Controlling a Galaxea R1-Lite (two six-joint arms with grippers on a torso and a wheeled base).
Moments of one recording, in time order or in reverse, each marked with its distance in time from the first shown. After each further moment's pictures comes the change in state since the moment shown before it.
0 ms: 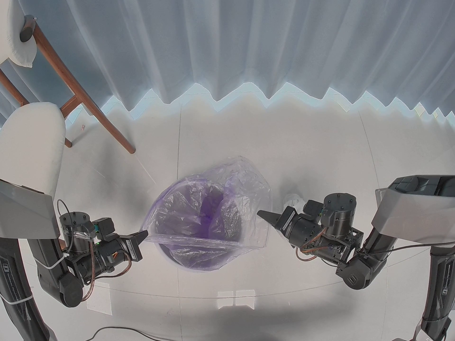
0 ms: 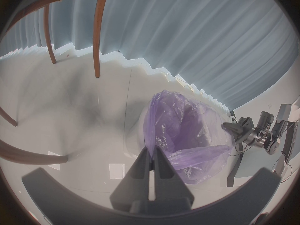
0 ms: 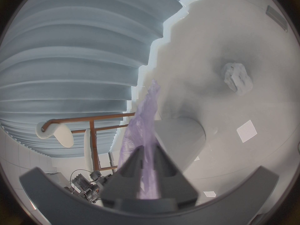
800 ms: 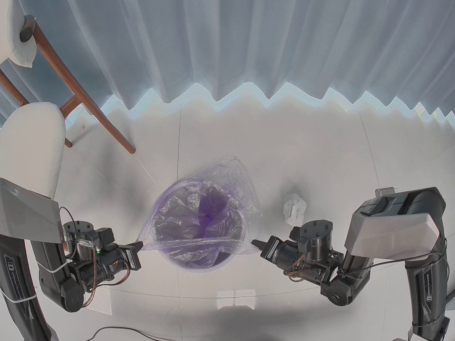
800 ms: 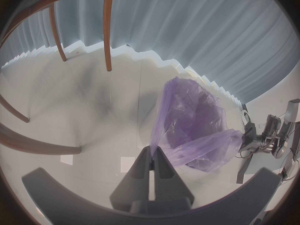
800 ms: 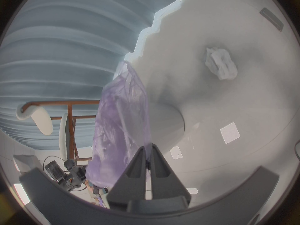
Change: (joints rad) left arm -0.003 0.043 0.048 0.001 0.102 0.040; right arm 0.064 0.156 0.003 -0.004 -0.110 -0.082
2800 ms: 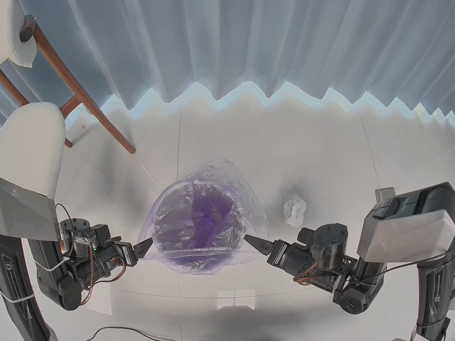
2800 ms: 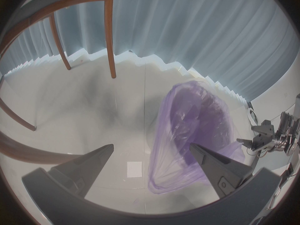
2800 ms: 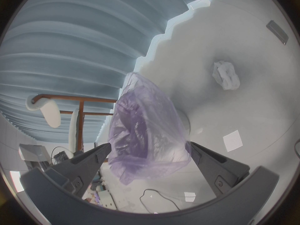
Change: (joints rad) left arm 0.019 -0.011 -0.006 -0.001 0.048 0.054; right arm 0.034 -0.085 0.158 -0.133 -0.025 -0.065
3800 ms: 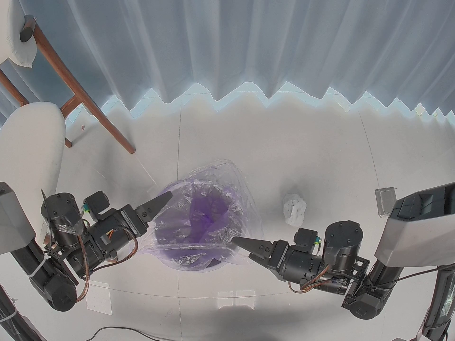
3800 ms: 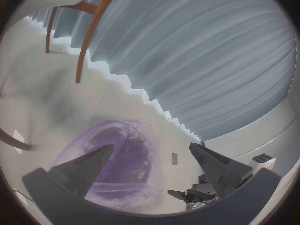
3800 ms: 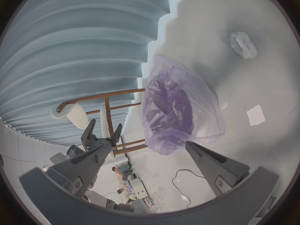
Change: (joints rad) left arm -0.179 -0.289 -0.076 0.001 -0.103 -0.458; right arm 0.070 -0.136 0.070 -0.024 0.190 0.217
